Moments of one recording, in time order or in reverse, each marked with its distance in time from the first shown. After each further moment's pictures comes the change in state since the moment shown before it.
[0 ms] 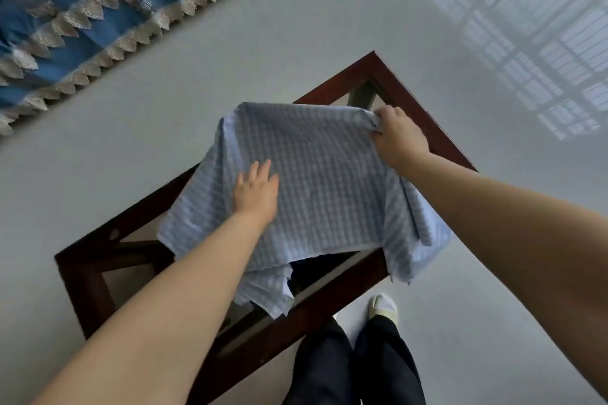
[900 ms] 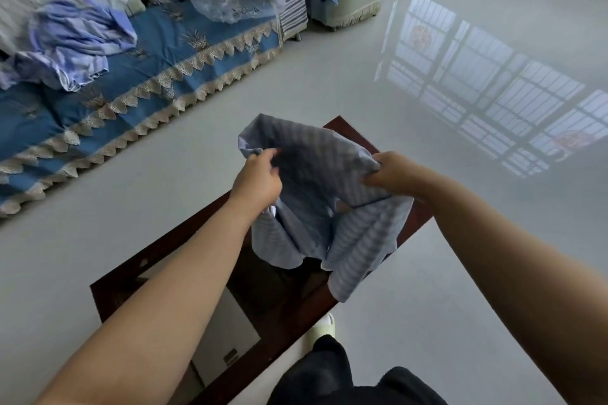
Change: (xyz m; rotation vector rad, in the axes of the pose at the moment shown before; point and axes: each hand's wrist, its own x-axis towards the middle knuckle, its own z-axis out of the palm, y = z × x) left_hand -0.213 0.018 -0.200 -0.745 0.296 0.025; right_hand -0.225 -0.054 -0.173 0.205 -0.209 -0.002
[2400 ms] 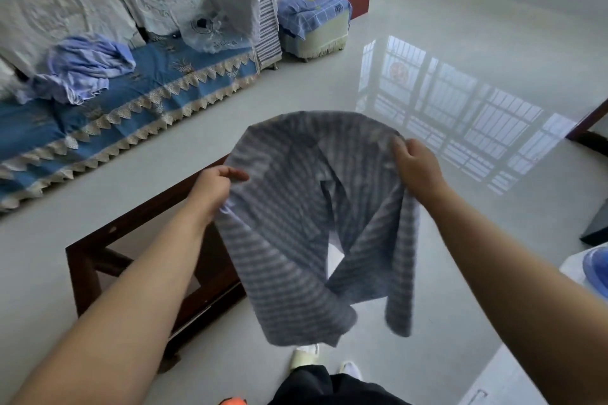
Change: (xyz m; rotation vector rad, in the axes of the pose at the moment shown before) left_hand -0.268 0.123 0.113 -0.459 0.111 -0.224; right_hand -0.288 0.235 -0.051 0.360 0.621 -0.038
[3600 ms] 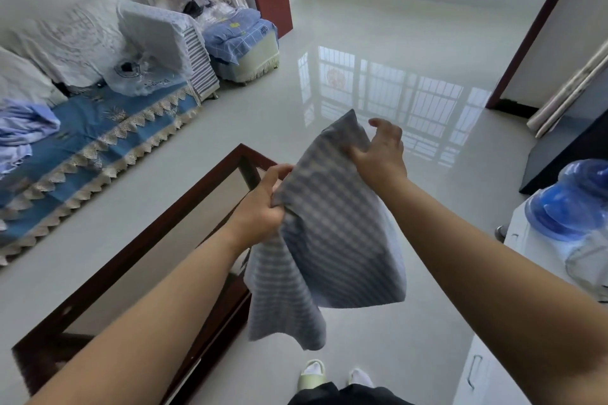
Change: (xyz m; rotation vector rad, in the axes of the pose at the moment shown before) left_hand -0.058 0.067 0.079 0.265 -0.571 0.648; right_hand -0.013 -0.007 -0.029 0.020 0.214 0.146
